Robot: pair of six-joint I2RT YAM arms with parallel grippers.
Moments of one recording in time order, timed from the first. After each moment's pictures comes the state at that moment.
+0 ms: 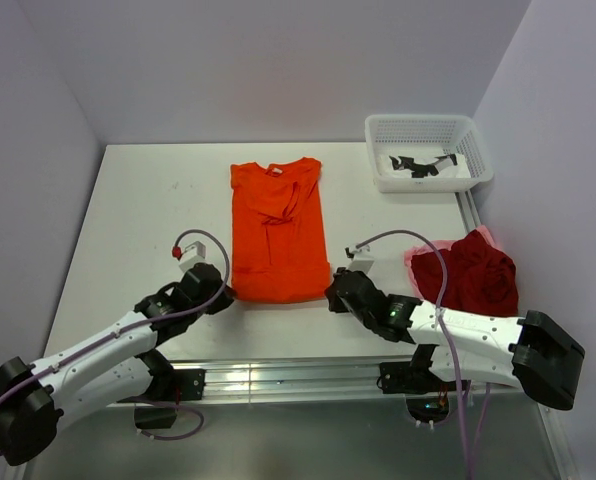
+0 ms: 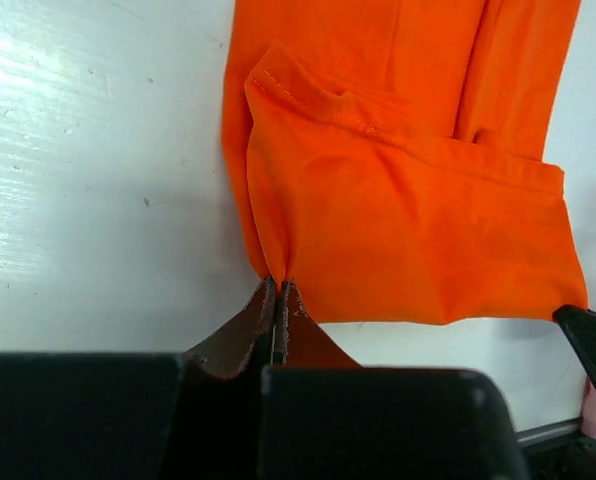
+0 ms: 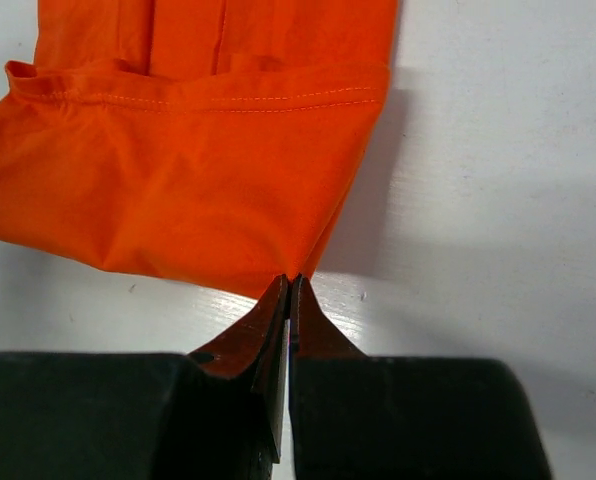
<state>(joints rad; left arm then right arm) -0.76 0.88 0.39 -0.27 -0.29 -1.05 0.98 1.03 0.37 -0.02 0.44 0.79</state>
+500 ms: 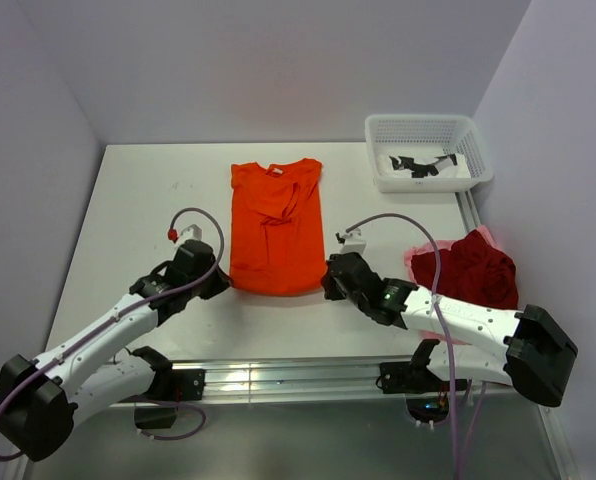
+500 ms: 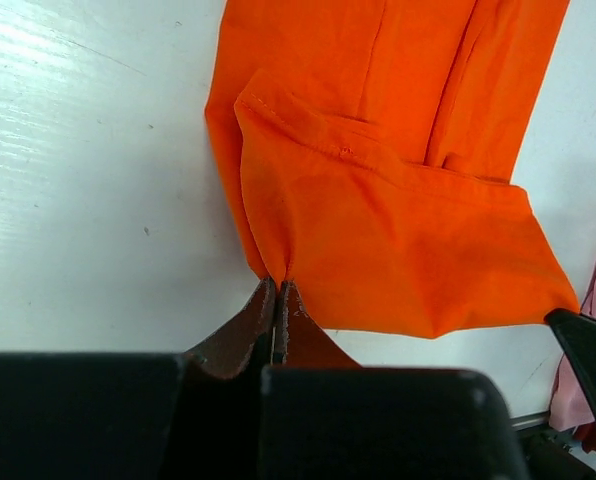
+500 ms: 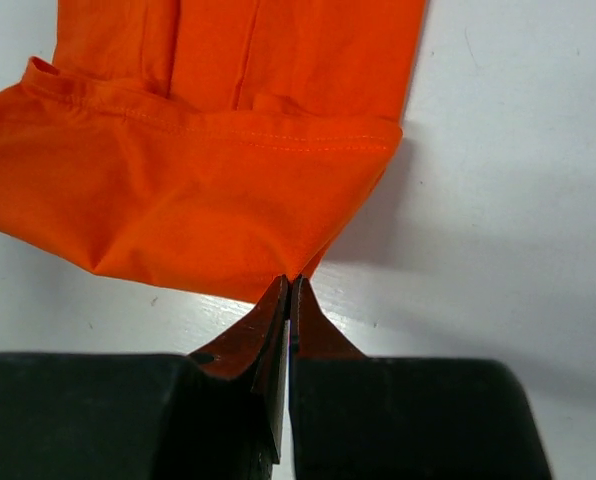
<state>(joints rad) -0.60 0.95 0.56 -0.39 -0.15 -0.97 0.92 1.10 0.54 -0.14 0.37 0.69</state>
